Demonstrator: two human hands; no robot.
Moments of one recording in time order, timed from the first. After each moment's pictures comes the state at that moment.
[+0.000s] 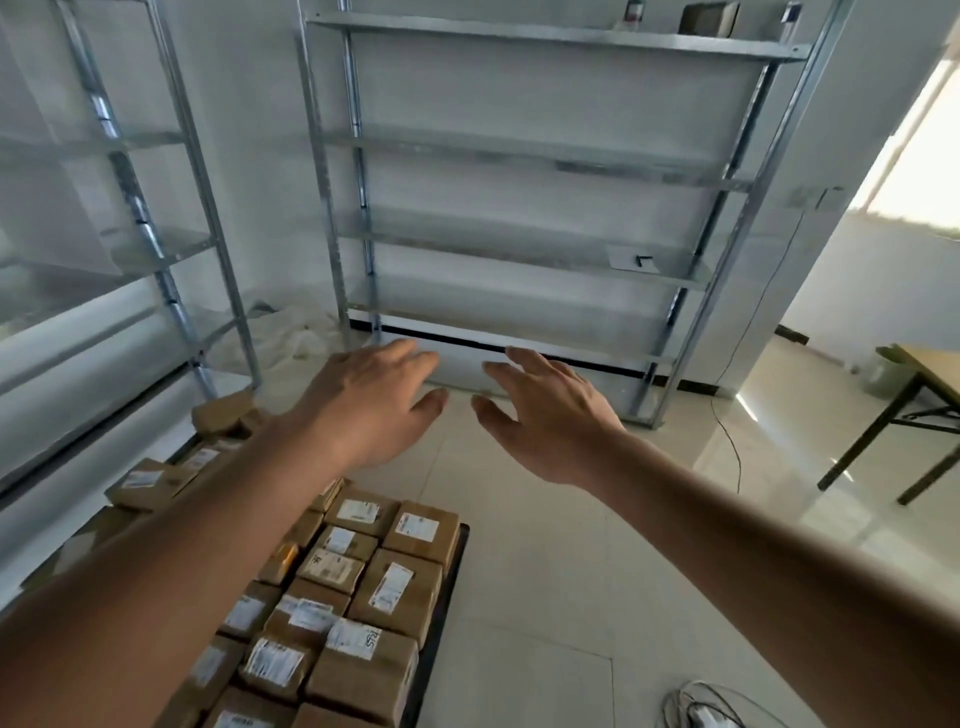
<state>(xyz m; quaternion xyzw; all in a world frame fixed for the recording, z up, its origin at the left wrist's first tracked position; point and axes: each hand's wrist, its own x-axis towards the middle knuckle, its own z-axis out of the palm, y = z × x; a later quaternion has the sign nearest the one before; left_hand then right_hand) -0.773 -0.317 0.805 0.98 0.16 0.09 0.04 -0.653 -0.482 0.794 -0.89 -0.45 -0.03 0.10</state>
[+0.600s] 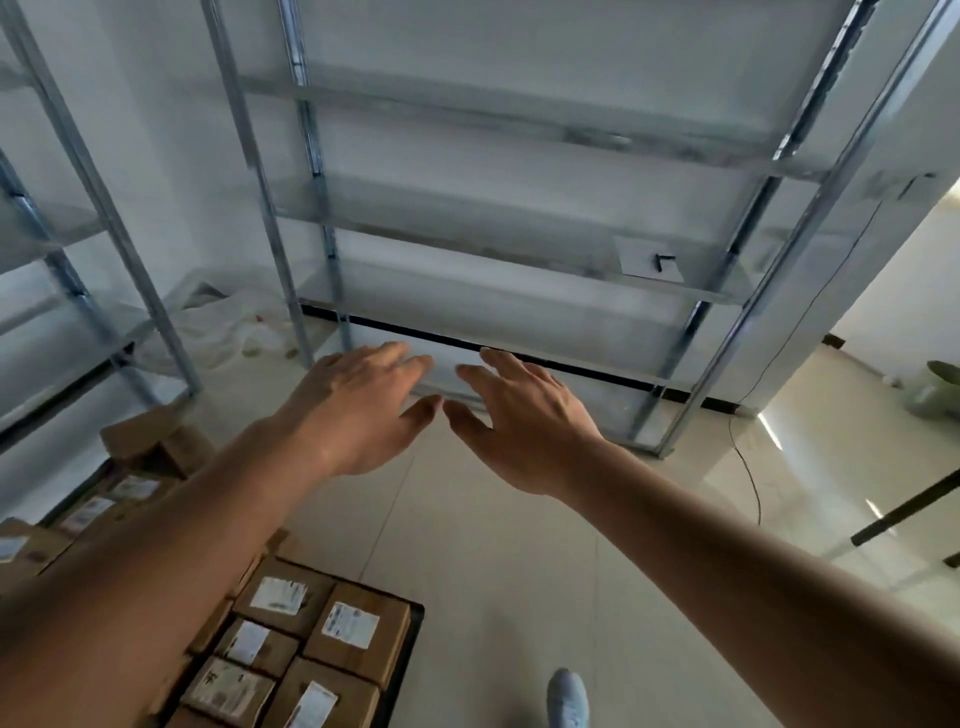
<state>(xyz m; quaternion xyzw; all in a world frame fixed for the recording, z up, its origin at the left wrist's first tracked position) -0.376 -0.177 0.762 0.98 0.19 0.02 0.08 -0.264 -0.332 0.759 -0.88 -0.47 0.03 0.09</state>
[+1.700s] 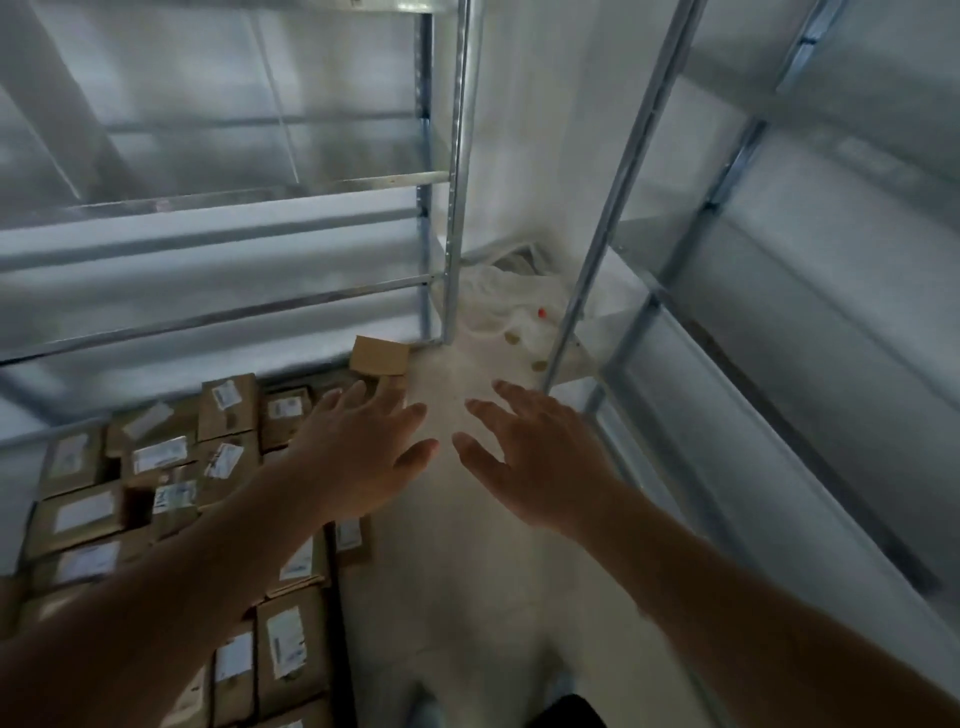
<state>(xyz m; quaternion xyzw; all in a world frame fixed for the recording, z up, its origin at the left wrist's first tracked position) -0.156 0.274 0.669 0.80 0.58 -0.11 0.07 0.058 0.268 0.674 -0.58 -0.81 0.13 0.00</state>
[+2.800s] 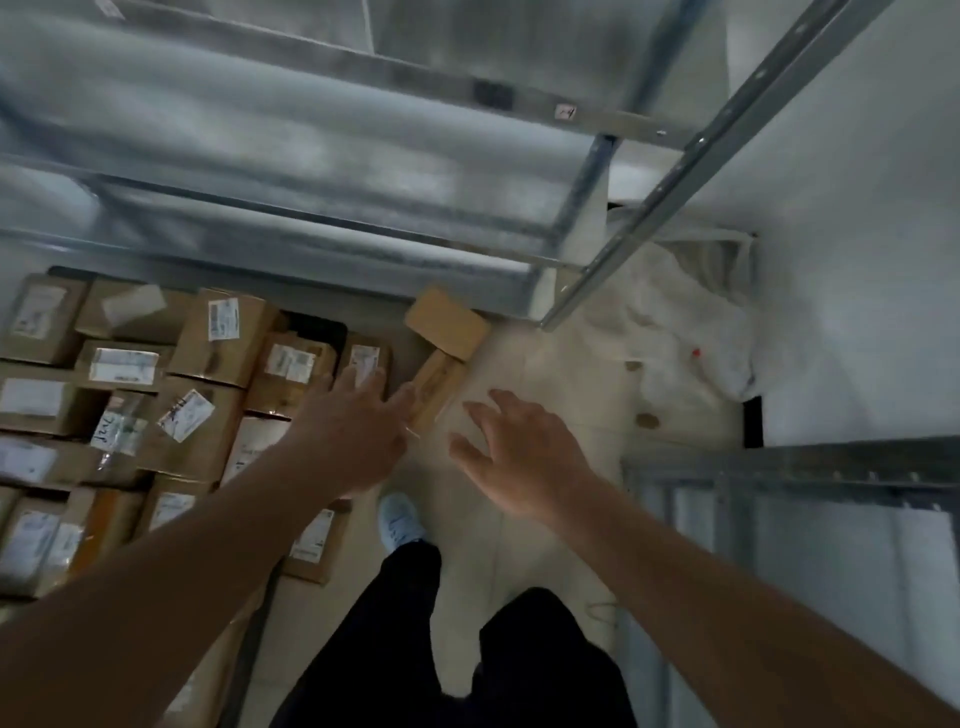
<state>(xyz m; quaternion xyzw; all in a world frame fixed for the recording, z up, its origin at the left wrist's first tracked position) -0.271 0.759 0.430 0.62 0.73 -0.19 0.21 -0.080 0.848 0.445 -0.38 -0.86 0.26 -0.20</state>
